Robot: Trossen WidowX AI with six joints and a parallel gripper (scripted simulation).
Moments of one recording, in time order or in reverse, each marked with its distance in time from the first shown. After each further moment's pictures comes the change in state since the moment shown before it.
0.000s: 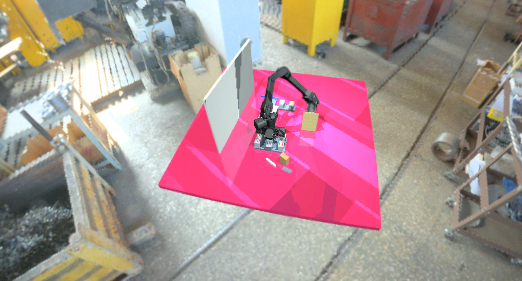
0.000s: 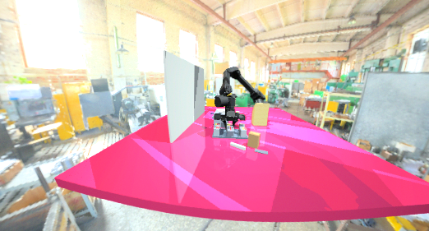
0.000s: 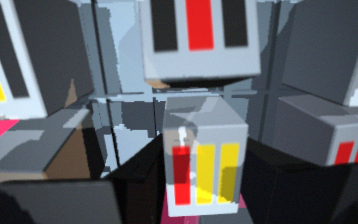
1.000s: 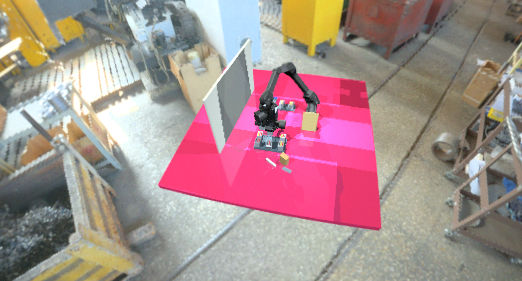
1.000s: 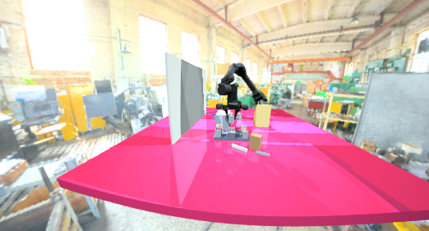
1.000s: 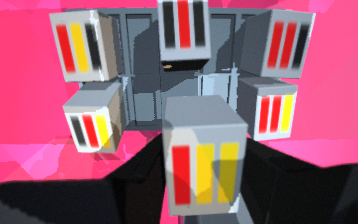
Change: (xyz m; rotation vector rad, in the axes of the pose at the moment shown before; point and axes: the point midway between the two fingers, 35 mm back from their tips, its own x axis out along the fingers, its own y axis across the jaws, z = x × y) arm -0.073 0.001 0.001 -0.017 0.004 -0.008
